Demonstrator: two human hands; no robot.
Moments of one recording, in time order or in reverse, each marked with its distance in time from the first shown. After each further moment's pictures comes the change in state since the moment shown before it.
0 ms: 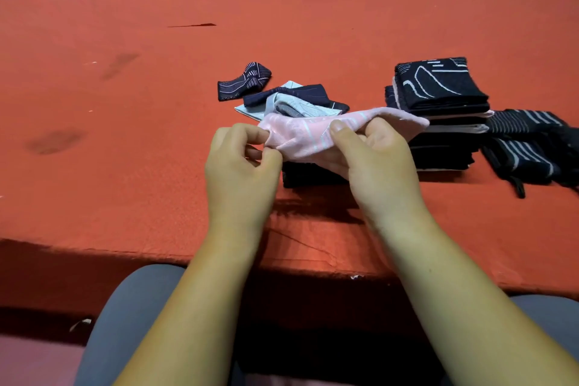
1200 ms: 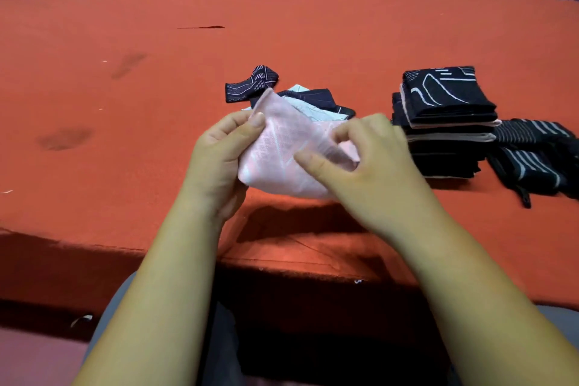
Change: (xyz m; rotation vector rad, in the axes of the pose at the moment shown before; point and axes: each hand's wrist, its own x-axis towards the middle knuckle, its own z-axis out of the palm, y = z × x) left_hand 0.037 -0.012 -0.023 -0.861 -0.313 -0.416; right_hand -0.020 -0.023 -0.013 -0.680 -0.153 -0.310
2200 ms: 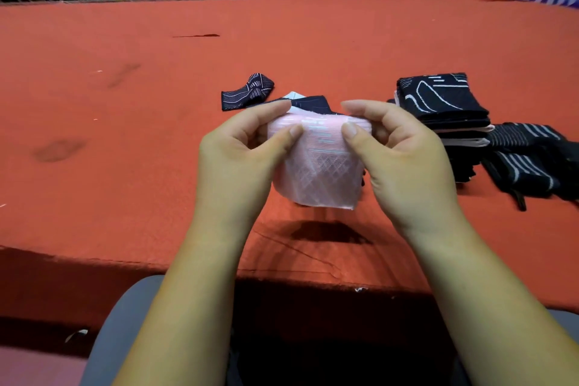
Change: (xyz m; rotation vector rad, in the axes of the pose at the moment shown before) left_hand -0.023 0.017 0.035 0.426 0.057 0.321; right_hand 0.010 0.008 -0.013 0.662 0.208 0.025
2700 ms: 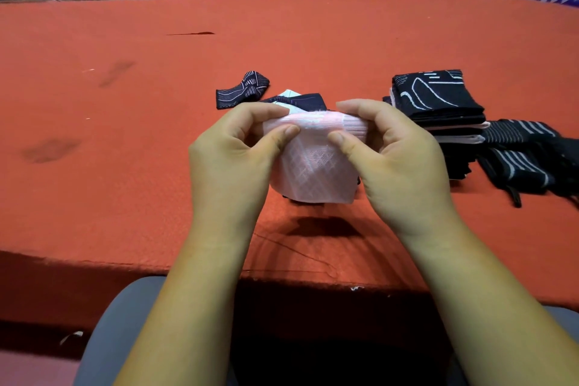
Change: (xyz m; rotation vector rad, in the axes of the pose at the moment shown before) left_hand -0.003 0.005 0.007 0.200 0.104 0.063; right_hand 0.003 0.011 -0.003 -0.229 0.014 -0.125
